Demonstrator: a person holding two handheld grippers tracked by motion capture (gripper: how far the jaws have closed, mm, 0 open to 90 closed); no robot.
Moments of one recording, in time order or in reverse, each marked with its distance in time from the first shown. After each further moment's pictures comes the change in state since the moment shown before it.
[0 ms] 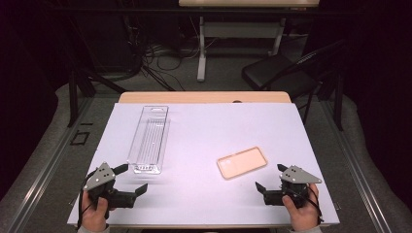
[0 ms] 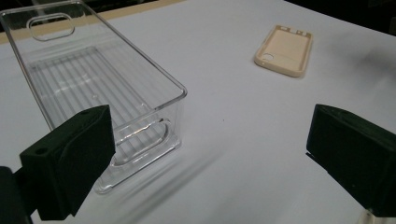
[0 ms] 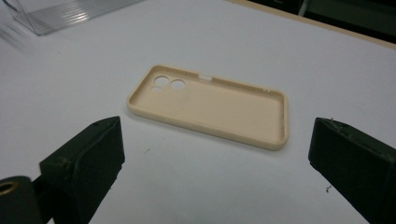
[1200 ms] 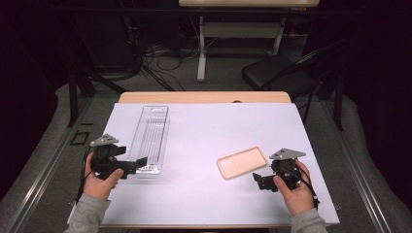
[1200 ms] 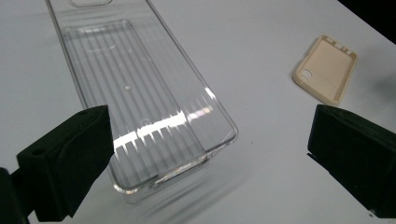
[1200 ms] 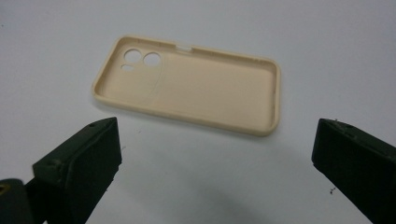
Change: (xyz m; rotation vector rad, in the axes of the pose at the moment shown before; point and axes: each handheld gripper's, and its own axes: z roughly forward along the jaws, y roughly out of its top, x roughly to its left) left arm 0.037 0.066 0.023 0.168 0.058 -0.209; right arm -0.014 0.037 0.031 0.254 -0.037 0.074
